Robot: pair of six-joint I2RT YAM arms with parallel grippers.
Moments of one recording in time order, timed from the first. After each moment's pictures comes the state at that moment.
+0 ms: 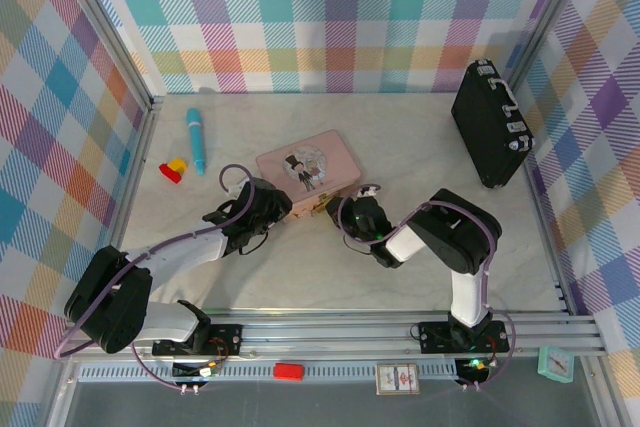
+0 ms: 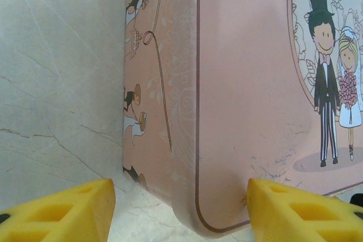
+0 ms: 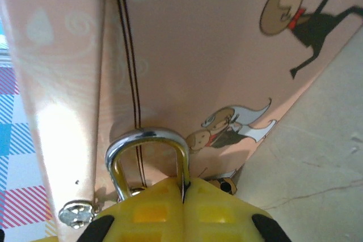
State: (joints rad) left arm -0.59 1.33 0.66 -0.15 -0.18 -1.10; right arm 0.76 1.92 0.59 0.99 0.04 1.39
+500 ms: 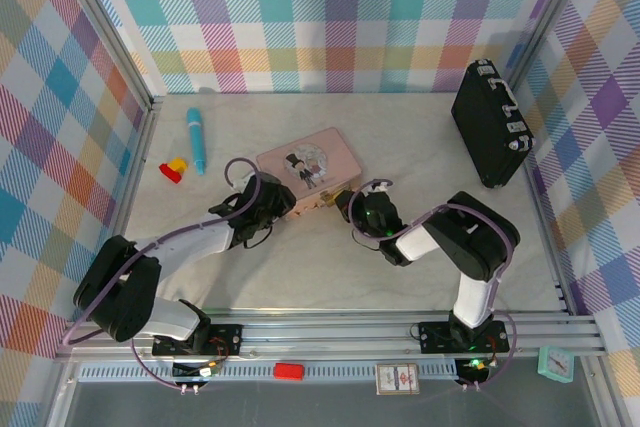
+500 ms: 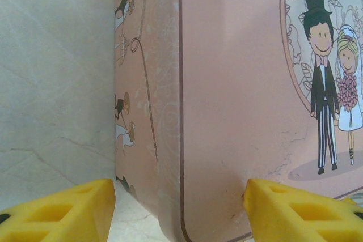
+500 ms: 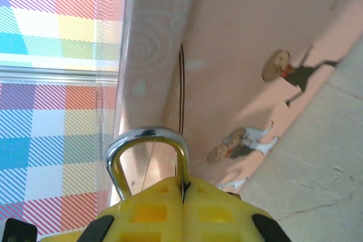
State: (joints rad) left arm -0.59 1.40 0.73 -0.15 -0.18 -1.09; right arm 0.70 1.81 0.54 0.96 0.04 1.38
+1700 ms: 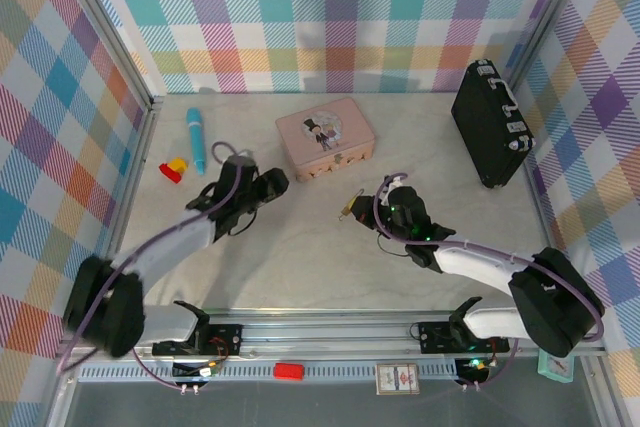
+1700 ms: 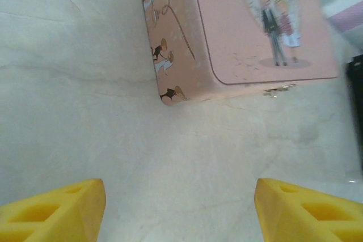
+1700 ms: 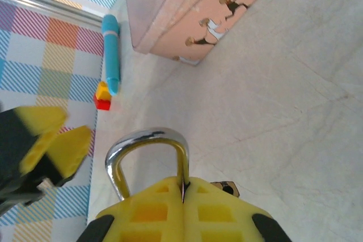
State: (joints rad) left arm -0.44 1.24 0.74 -0.14 -0.02 -0.81; right arm 0.67 1.27 0.49 0.33 -0.12 1.05
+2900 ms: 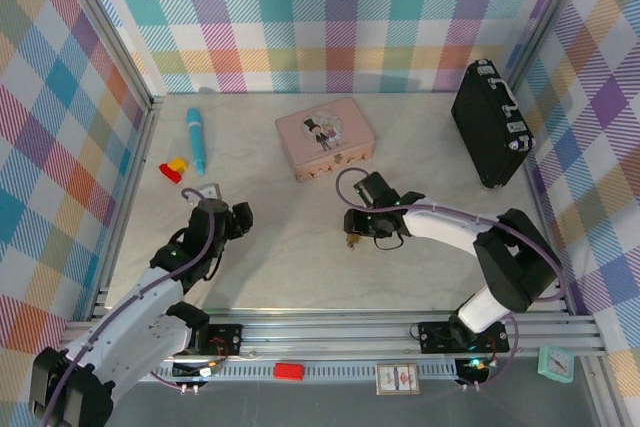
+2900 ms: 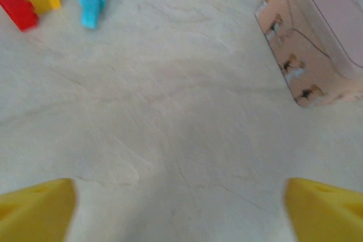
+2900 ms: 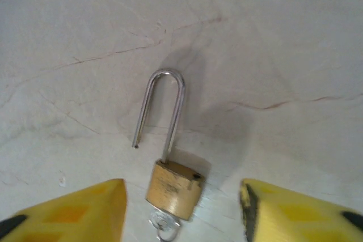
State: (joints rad) left arm -0.44 0.84 0.52 -0.34 -0.42 -0.53; right arm 0.69 1.50 0.86 -0.43 -0.02 0.66
